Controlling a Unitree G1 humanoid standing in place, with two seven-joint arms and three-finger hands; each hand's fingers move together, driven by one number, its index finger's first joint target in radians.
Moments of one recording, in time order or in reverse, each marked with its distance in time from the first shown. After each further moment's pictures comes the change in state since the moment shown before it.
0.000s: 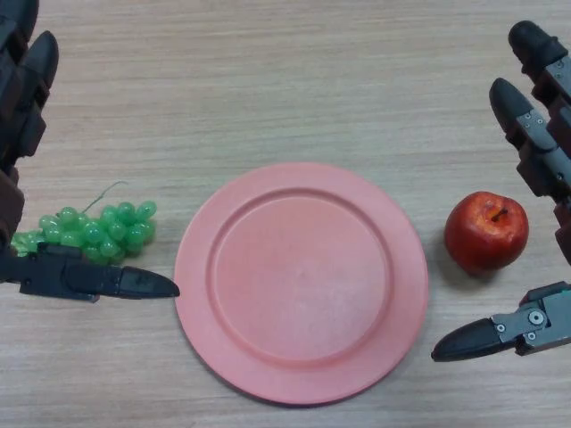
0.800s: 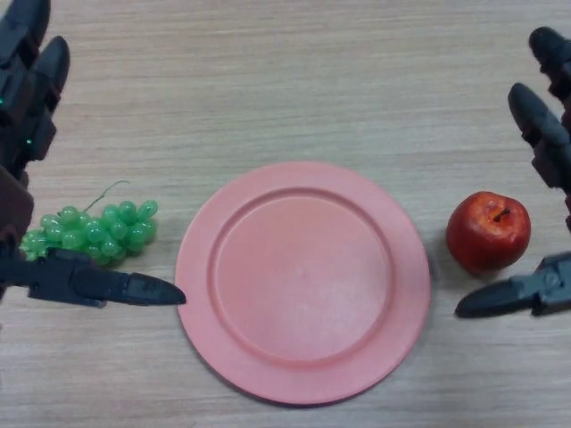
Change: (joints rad) left arm 0.019 -0.007 -0.040 0.050 -0.007 -0.063 -0.018; right arm -0.107 -0.052 -0.108 0.301 0.082 -0.093 0.024
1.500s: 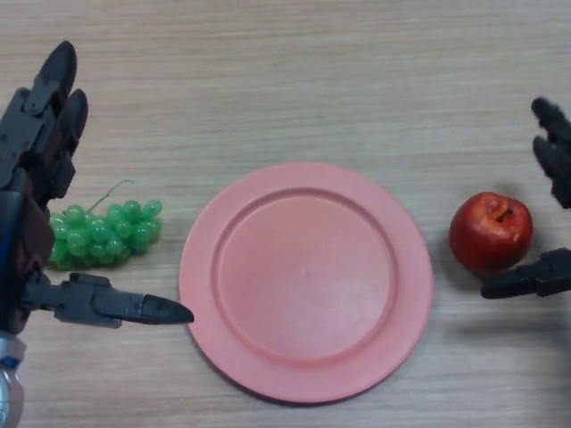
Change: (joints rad) left arm 0.057 -0.032 -0.040 0.119 0.080 -0.098 0.015; right arm -0.262 -0.099 0.041 1.125 -0.208 -0.671 0.046
